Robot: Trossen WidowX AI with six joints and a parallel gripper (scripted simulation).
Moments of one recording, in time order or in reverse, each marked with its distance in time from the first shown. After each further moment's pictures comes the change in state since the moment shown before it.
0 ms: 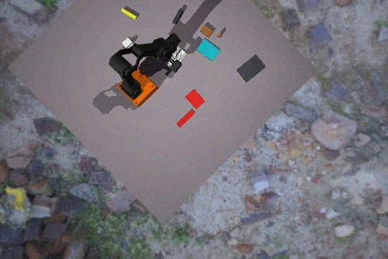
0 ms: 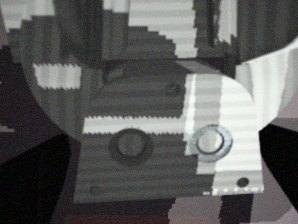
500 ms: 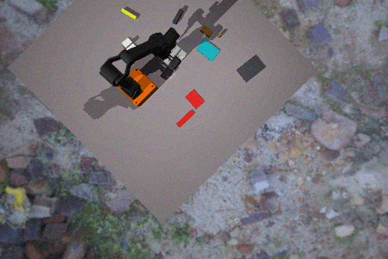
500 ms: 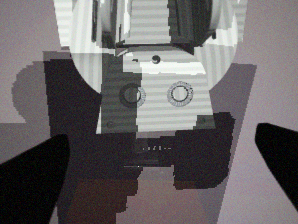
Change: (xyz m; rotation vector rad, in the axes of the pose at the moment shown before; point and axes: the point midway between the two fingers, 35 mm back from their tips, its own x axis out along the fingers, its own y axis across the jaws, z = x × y) arm -0.062 0.000 0.000 0.000 -0.005 0.000
